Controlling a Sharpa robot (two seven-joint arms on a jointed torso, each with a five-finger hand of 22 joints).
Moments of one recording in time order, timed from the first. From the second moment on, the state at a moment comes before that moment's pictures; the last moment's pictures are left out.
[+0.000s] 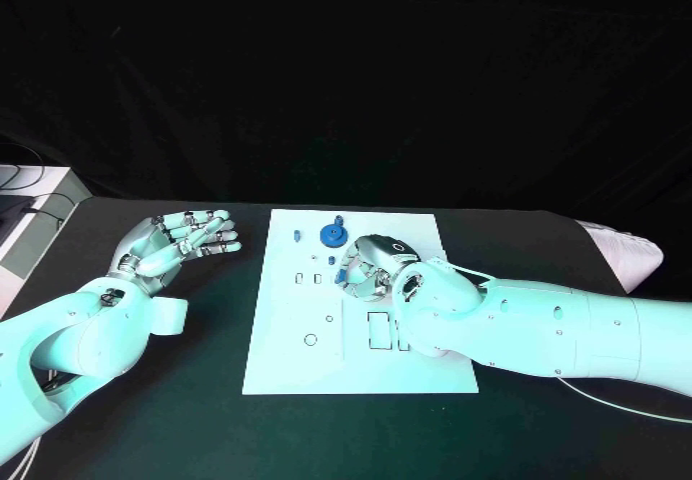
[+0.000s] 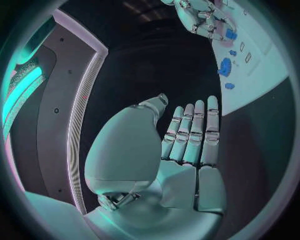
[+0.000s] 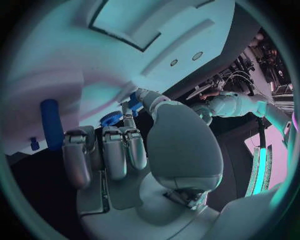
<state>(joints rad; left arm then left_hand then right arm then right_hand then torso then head) 0.96 -0.94 0.29 1.54 -0.23 -0.25 0.39 1.45 -0.16 0.41 0.23 0.05 0.88 0.22 0.18 0.17 1.02 0.19 0.07 0.07 0.97 0.15 0.19 0.21 0.17 0.95 0.24 0.24 0.11 1.16 -0.71 -0.08 1.58 -1.55 -0.54 -0.48 1.29 -0.23 0.44 0.16 0.25 0.99 0.14 0.21 0.34 1.47 0.05 1.56 1.31 1.47 -0.02 1.55 1.31 0.01 1.47 0.08 1.57 1.31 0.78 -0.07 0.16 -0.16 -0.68</state>
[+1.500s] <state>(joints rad) 0.99 -0.89 0.29 1.52 -0.46 -0.22 0.11 1.32 -0.19 0.49 0.27 0.05 0.87 0.16 0.40 0.27 1.17 0.07 0.47 0.34 1.33 0.01 1.19 1.02 0.17 1.16 0.10 0.92 0.59 1.22 -0.84 -0.07 1.63 -1.33 -0.68 -0.29 1.33 -0.21 0.29 0.25 0.23 0.95 0.15 0.20 0.33 1.47 0.07 1.53 1.31 1.47 0.00 1.55 1.31 0.01 1.47 0.10 1.57 1.31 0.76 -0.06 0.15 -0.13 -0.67</state>
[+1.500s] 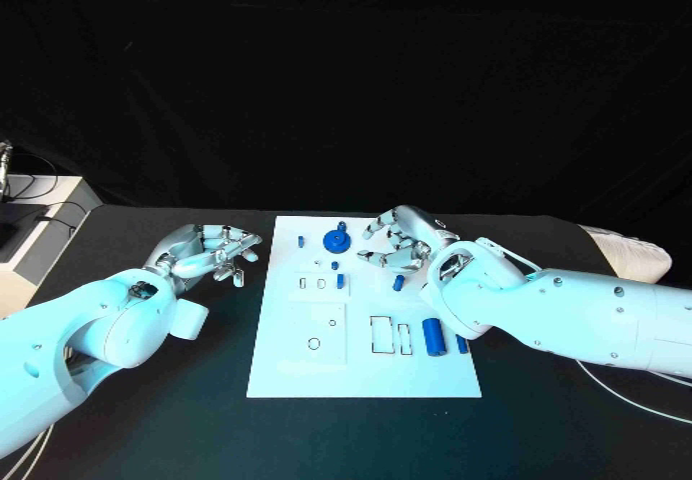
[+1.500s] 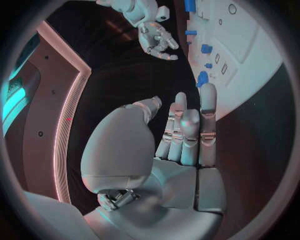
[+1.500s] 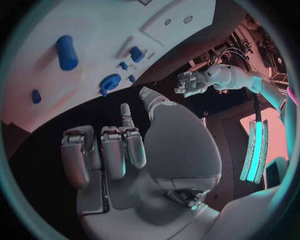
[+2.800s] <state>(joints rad) 1.25 -0.42 0.12 1.14 -1.02 0.21 -0.48 1.10 -0.17 0.43 0.29 0.05 0.80 0.09 0.73 0.53 1.34 0.02 1.32 1.17 1.47 -0.03 1.56 1.31 0.07 1.43 0.06 1.48 1.31 1.30 -0.83 -0.07 1.49 -0.95 -0.57 -0.23 1.33 -0.21 0.27 0.28 0.36 0.94 0.15 0.22 0.35 1.47 0.07 1.54 1.31 1.47 0.00 1.55 1.31 0.01 1.47 0.10 1.57 1.31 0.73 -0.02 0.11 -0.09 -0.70</state>
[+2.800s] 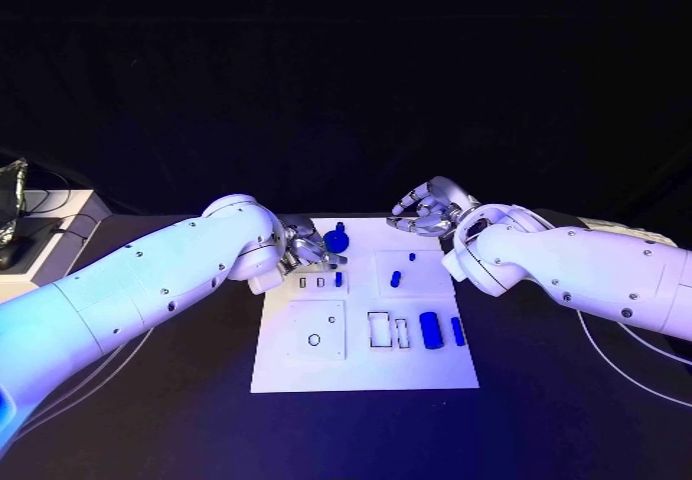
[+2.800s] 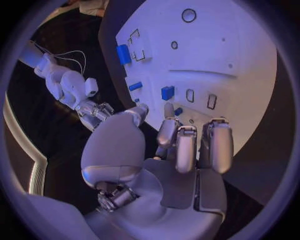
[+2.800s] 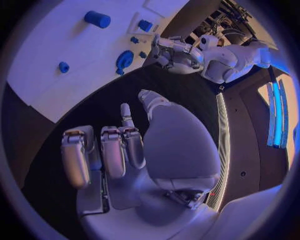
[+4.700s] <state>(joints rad) 1.26 -0.34 0.09 1.02 -1.09 0.32 -0.50 1.06 -0.17 0.38 0.29 0.05 0.80 0.09 0.73 0.57 1.34 0.02 1.32 1.17 1.46 -0.04 1.57 1.31 0.05 1.43 0.06 1.49 1.31 1.30 -0.80 -0.07 1.48 -0.96 -0.56 -0.25 1.33 -0.21 0.27 0.28 0.37 0.93 0.15 0.22 0.35 1.47 0.07 1.53 1.31 1.47 0.00 1.54 1.31 0.01 1.47 0.10 1.57 1.31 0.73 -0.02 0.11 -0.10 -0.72</state>
